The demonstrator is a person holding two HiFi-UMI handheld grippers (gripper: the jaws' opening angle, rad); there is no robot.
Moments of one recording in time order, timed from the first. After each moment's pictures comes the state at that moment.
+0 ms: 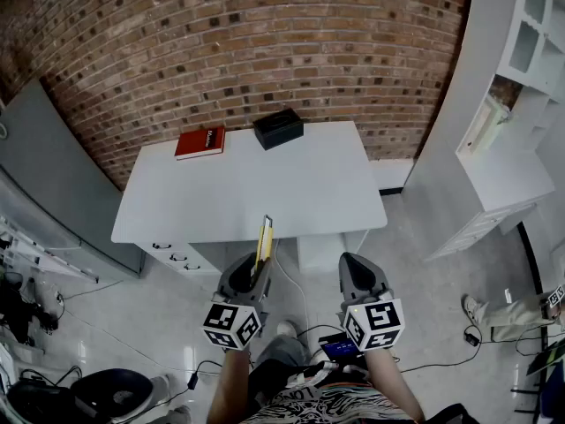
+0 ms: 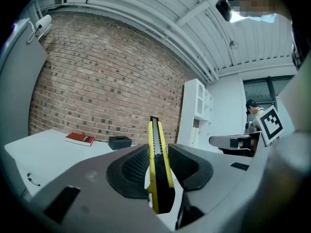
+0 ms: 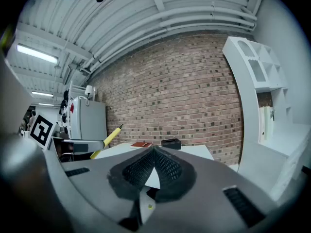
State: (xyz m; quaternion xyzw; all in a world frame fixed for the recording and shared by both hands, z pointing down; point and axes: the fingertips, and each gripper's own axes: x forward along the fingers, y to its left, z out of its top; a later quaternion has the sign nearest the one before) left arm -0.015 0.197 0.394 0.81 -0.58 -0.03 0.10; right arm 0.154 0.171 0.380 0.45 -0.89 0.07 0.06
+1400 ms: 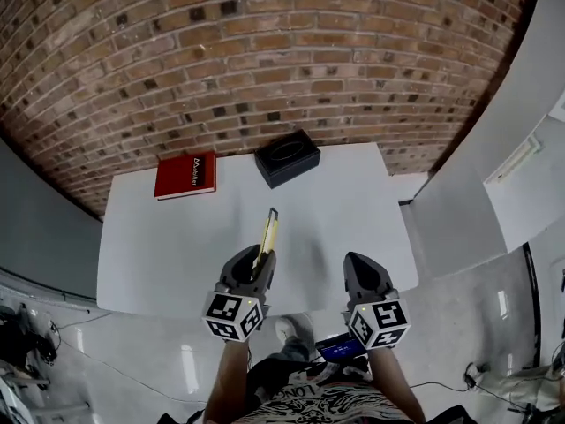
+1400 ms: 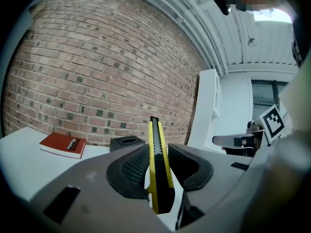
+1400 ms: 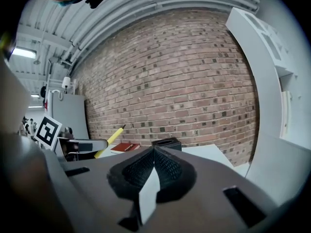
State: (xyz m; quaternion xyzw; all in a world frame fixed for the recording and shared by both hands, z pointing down) left arm -0.140 -0.104 0.441 0.83 -0.54 0.01 0.15; right arm 0.035 -0.104 0.423 0.49 -0.86 0.12 0.09
